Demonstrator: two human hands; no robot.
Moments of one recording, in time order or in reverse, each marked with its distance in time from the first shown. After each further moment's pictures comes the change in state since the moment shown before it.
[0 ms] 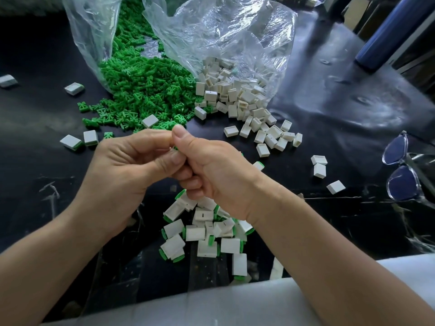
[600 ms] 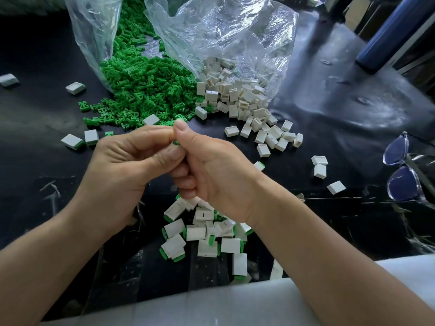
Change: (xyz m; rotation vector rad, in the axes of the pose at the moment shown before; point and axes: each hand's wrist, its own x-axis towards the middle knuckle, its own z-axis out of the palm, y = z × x) left_hand 0.000 -0.001 -0.001 -0.021 -0.002 0.013; right_hand 0.000 0.001 0.000 0.121 -0.099 -0.014
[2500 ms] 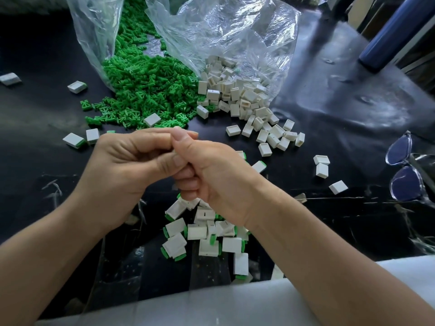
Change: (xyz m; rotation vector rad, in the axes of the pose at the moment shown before) left_hand 0.004 0.005 -0.002 0.029 -0.055 0.058; right_hand -0.003 0.001 0.005 -0.043 0.057 -0.029
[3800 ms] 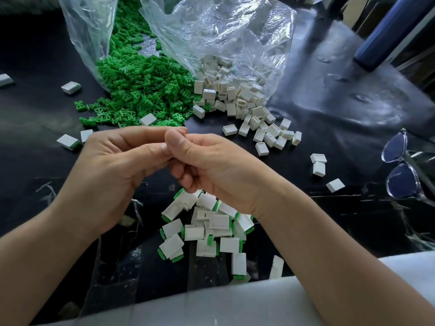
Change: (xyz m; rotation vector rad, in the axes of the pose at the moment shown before) left_hand 0.003 -0.020 -0.012 -0.018 0.031 -0.061; right_hand 0.002 -0.005 -0.012 -0.152 -0.010 -0.049
